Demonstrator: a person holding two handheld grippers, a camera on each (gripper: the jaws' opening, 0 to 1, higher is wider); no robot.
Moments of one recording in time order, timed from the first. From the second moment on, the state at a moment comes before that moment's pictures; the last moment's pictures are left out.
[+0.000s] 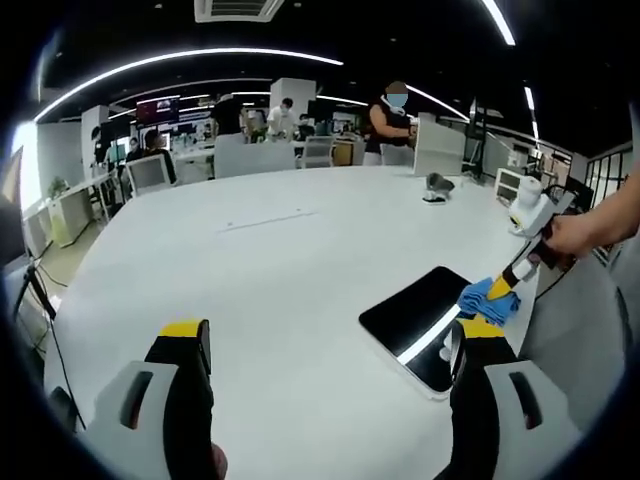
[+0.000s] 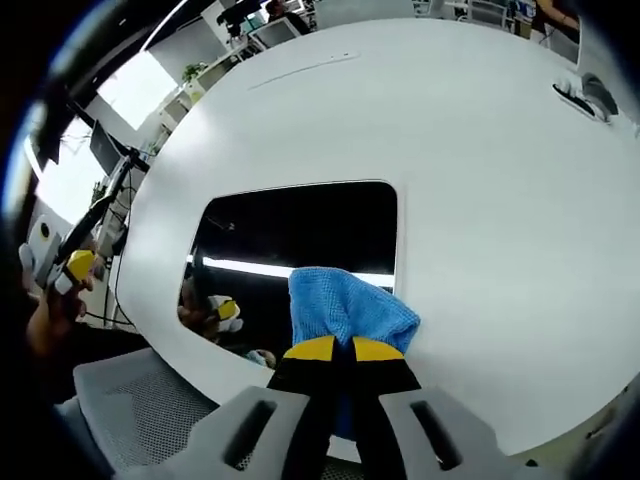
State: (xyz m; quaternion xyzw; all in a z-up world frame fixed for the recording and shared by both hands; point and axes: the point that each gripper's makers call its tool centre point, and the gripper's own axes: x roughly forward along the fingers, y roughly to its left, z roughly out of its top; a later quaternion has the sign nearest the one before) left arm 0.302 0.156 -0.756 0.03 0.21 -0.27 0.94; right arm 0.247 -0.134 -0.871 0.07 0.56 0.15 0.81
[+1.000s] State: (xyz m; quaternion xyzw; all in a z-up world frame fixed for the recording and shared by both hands) left arm 0.299 0.151 -0.758 0.05 0.19 -0.30 0.93; right arm 0.313 -0.136 -0.872 0.04 0.56 0.13 0.82
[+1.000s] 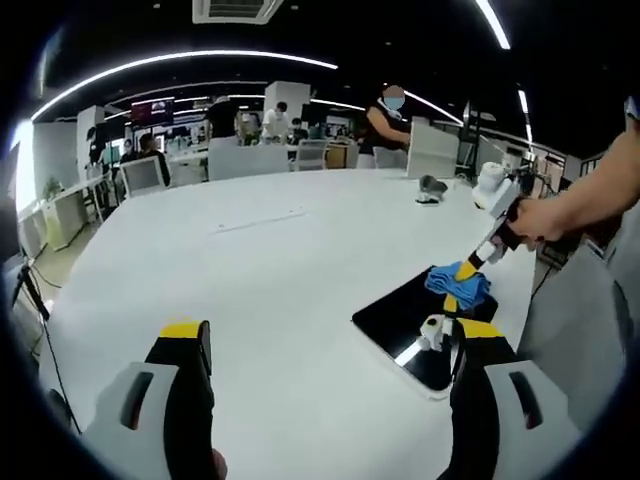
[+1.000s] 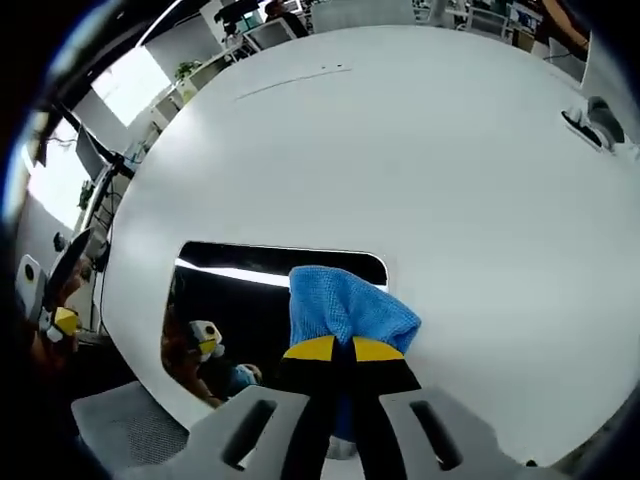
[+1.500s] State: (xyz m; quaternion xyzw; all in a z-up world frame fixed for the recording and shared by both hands) left arm 0.289 0.167 -0.773 0.03 0.22 -0.28 0.94; right arm 0.344 -0.138 -0.870 0.02 0.56 0.12 0.82
